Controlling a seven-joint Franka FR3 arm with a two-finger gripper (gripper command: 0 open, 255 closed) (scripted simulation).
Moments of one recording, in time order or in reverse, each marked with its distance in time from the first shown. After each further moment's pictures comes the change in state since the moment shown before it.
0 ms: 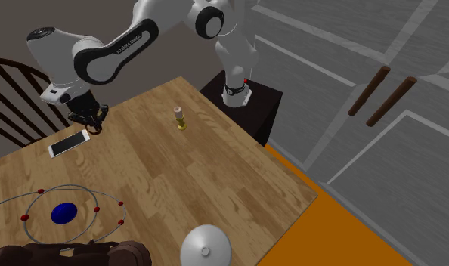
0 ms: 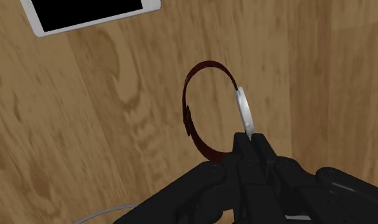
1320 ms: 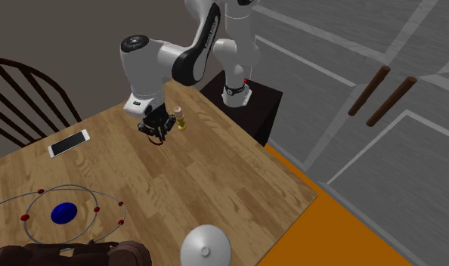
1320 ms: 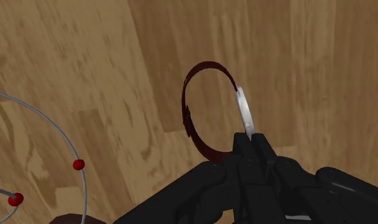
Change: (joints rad) arm 0.303 -0.447 0.118 -0.627 -0.157 0.208 0.432
